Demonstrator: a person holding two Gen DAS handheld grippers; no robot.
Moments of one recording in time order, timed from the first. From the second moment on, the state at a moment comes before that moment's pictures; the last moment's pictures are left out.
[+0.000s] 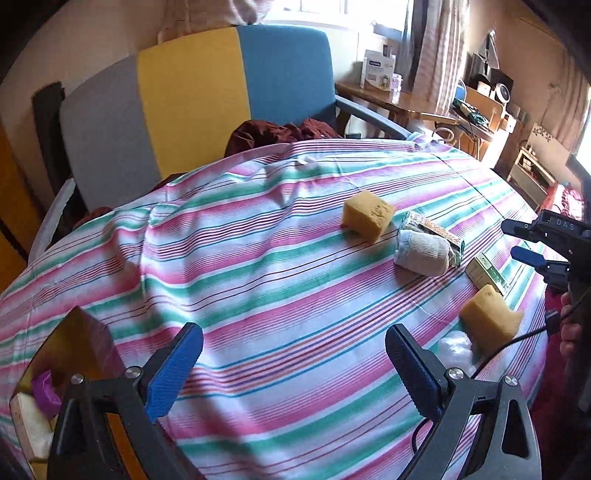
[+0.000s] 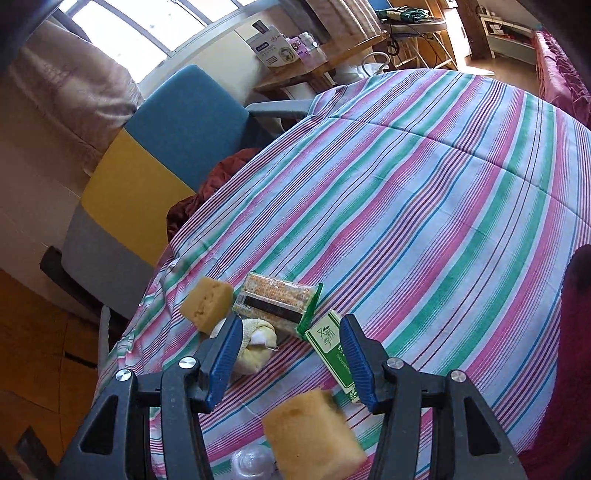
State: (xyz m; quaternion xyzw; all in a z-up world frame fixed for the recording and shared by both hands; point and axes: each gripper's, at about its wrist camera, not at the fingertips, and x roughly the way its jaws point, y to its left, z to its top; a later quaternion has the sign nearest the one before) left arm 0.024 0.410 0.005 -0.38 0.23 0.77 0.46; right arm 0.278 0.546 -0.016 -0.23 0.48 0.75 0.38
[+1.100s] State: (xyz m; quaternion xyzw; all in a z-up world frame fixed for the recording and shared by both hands) left arm 0.016 0.586 -0.071 -0.39 0.30 0.69 0.53; right arm 0.294 0.559 -0.031 -0.19 0.55 0.73 0.34
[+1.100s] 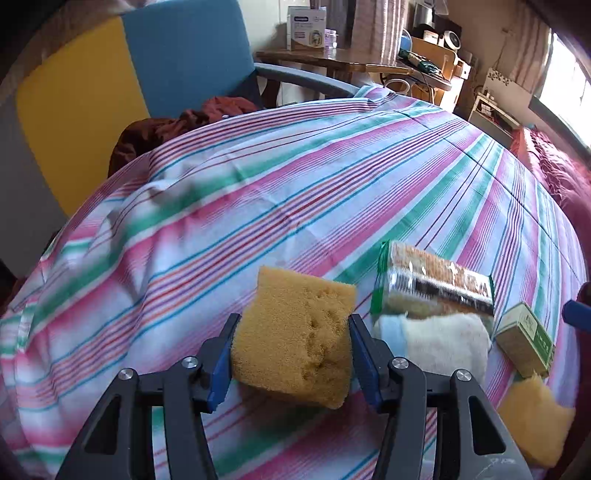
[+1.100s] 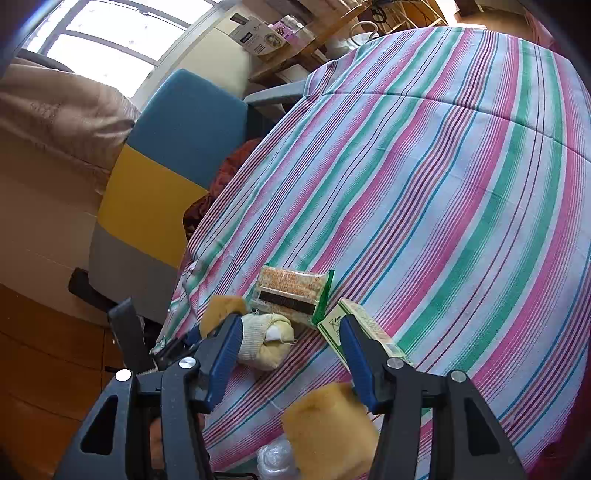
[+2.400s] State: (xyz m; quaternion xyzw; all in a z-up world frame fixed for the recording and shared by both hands) left arm 0.057 0.359 -0.080 -0.41 0.17 0.76 0.47; right arm 0.230 0.561 -0.066 -0.44 0.34 0.70 0.45
